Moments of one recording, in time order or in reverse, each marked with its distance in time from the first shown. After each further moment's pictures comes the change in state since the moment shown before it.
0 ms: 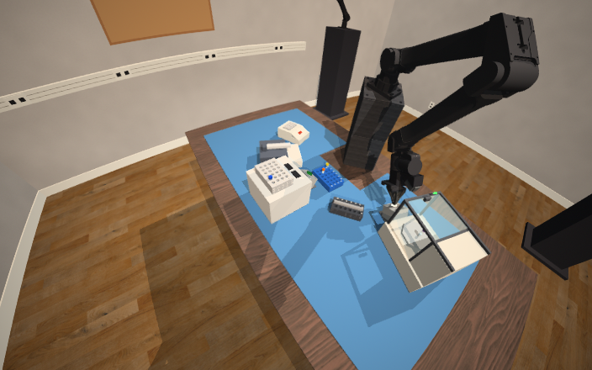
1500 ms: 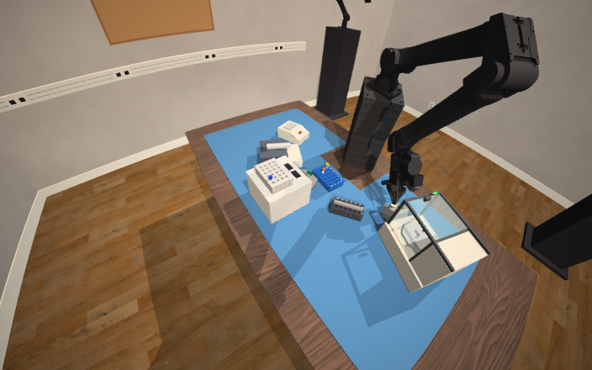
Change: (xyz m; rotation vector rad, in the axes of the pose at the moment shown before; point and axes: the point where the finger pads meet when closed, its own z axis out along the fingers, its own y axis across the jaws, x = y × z) arm 0.000 0.000 0.000 0.000 0.000 0.000
